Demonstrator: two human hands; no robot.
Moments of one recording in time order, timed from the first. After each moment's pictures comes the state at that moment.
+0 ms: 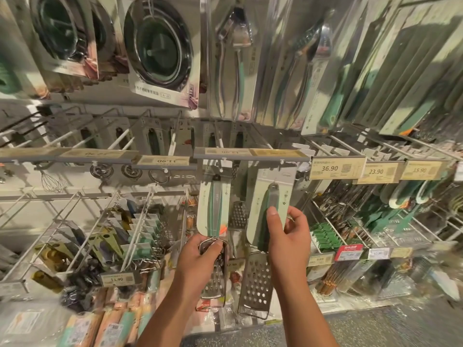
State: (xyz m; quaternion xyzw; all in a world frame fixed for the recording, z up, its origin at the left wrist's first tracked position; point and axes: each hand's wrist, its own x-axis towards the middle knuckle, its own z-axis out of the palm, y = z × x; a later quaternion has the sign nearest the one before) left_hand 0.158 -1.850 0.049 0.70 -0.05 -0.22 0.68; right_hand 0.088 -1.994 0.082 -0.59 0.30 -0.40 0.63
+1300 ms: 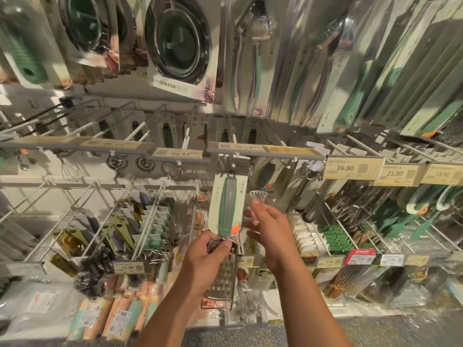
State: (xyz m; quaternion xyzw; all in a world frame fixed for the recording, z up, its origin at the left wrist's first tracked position) left_hand 0.149 -1.836 0.057 0.69 -0.09 -0.26 0.67; right_hand 0.116 -1.988 0.097 -0.60 0.31 -0.15 0.72
